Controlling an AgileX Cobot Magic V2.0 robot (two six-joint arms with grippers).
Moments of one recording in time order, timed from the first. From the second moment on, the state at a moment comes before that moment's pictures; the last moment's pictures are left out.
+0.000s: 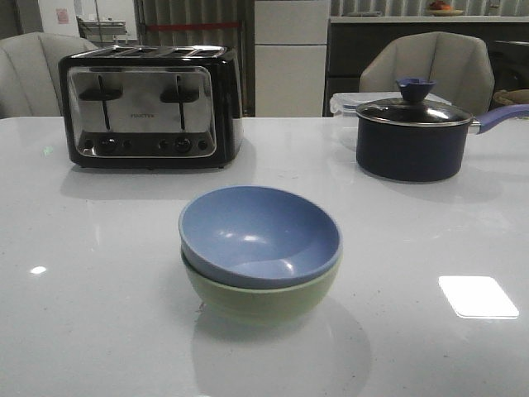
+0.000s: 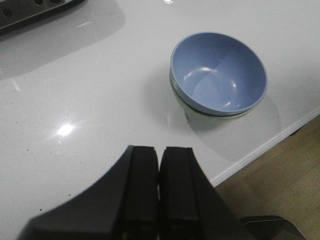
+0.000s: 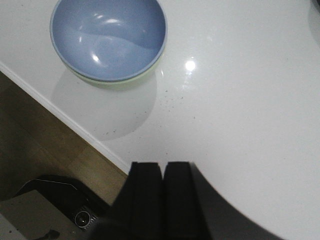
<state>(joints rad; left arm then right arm) -0.67 0.76 -0.72 0.09 0.72 -0.08 0.50 0.75 -0.62 0.10 0.70 -0.13</state>
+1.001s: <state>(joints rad) -0.36 0.46 -0.53 0.05 0.51 -0.08 0.50 0.75 -0.62 0.10 0.71 -0.13</state>
